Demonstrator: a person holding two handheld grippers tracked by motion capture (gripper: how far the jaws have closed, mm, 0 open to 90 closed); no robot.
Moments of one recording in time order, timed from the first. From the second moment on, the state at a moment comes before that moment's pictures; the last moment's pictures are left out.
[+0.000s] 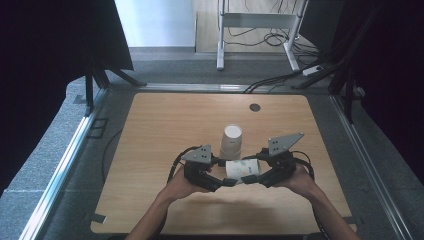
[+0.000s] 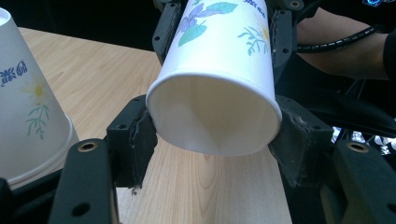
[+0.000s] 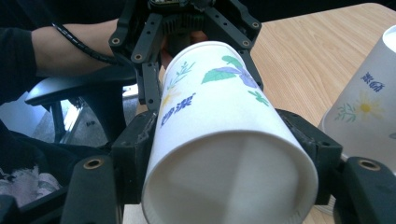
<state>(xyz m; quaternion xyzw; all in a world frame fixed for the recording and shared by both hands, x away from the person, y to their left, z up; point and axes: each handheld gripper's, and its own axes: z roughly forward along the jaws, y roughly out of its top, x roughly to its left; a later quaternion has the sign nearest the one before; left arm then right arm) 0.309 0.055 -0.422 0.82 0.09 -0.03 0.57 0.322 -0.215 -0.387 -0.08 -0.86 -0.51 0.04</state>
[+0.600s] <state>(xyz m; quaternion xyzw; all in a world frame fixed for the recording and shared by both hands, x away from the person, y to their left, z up) 0.315 0.067 -0.400 0.88 0.11 0.00 0.47 0.323 -0.219 -0.376 -0.10 -0.89 -0.45 -0.02</state>
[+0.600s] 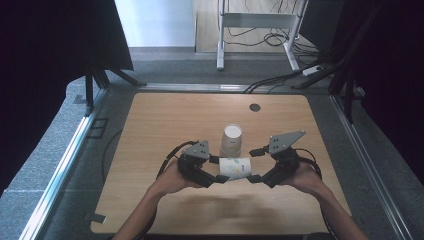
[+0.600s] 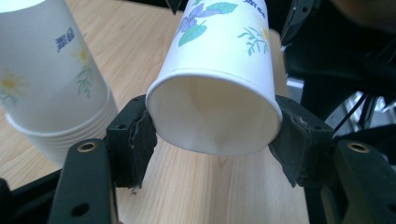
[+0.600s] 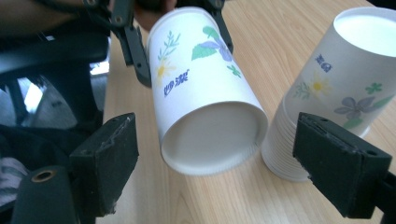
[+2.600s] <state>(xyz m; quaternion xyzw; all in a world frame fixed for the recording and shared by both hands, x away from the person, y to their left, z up) 0.324 0.017 -0.368 0.96 0.07 -0.01 0.28 0.316 -0.165 -0.387 -0.03 -0.96 -0.26 -0.04</state>
